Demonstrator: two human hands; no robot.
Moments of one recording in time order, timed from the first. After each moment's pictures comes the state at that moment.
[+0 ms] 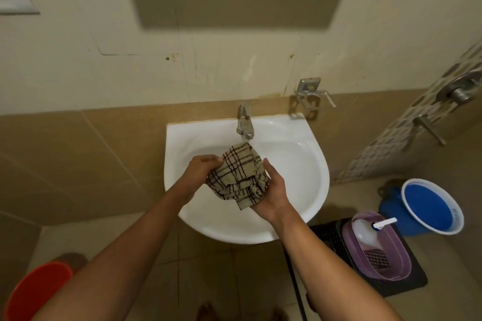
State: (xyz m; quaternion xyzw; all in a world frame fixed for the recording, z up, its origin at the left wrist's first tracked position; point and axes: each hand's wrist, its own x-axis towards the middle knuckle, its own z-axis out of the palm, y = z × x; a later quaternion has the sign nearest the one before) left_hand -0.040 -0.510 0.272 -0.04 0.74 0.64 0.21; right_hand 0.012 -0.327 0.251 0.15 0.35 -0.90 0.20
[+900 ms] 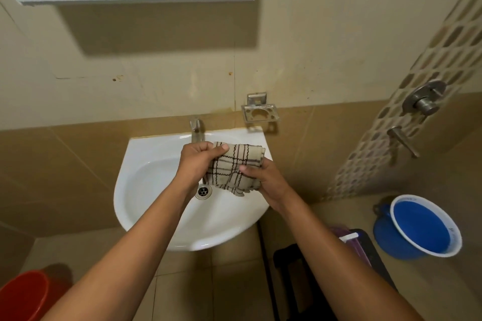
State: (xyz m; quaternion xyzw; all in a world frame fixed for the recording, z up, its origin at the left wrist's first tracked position) left_hand -0.004 -0.322 0.360 -0.08 0.71 0.70 0.05; right_hand 0.014 -0.148 0.309 0.01 0.59 -0.79 0.13
